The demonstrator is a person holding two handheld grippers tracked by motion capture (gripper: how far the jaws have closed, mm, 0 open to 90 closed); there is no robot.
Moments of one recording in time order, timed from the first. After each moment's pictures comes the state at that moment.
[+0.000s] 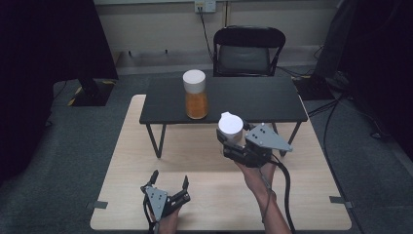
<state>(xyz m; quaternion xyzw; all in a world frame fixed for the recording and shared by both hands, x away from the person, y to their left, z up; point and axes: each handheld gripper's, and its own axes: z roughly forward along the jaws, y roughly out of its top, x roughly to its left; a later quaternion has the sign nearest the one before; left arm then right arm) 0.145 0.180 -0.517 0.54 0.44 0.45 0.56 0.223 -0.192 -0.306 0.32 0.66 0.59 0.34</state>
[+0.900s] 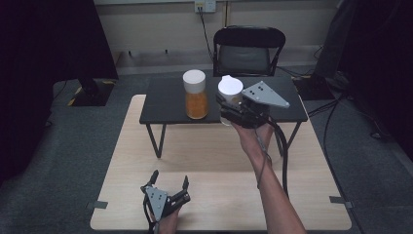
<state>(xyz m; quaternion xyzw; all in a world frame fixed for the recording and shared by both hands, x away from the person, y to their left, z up) 0.145 0.181 -0.518 0.54 0.44 0.45 0.56 0.277 -0.172 -0.253 0.34 0.64 0.58 0.37</state>
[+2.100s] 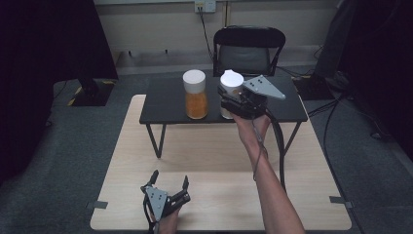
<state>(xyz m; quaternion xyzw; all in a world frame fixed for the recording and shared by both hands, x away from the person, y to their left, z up) 0.145 0.181 -0.518 0.54 0.44 0.45 0.56 0.306 -0.168 -0.268 0.37 0.62 0.59 0.37</state>
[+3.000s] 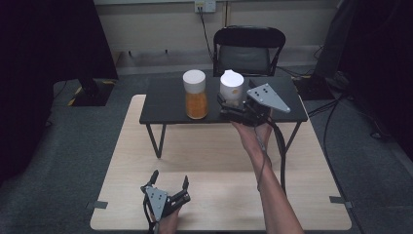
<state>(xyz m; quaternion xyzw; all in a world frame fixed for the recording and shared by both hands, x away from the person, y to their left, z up) 0.145 0.181 -0.517 0.54 0.44 0.45 0.56 0.287 -0.172 -0.292 0.35 0.58 0.62 0.39</state>
